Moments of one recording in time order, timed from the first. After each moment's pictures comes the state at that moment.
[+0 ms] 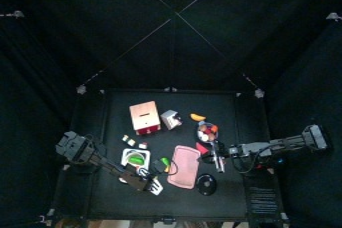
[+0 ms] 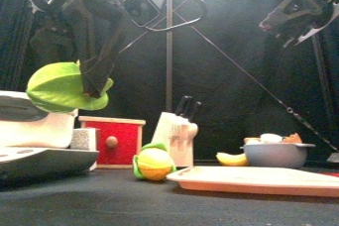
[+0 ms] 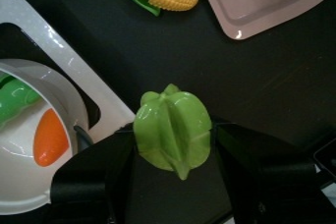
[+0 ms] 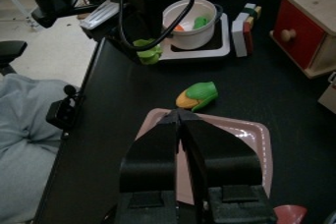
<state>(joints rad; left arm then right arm) -0.43 0.19 0.22 0.24 1.08 -1.36 0.14 -0.73 1.06 0.14 -0.01 0.03</state>
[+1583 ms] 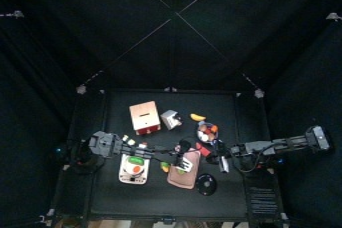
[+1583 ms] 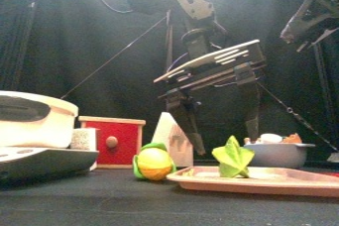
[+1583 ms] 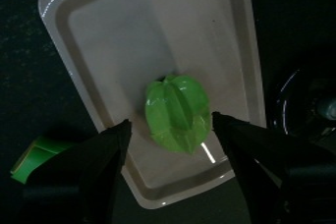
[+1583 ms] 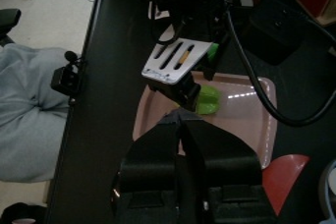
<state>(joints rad) -0.10 0.53 -0.18 0.09 0.93 -1.20 0.10 -0.79 1.04 0.20 0.25 0.04</state>
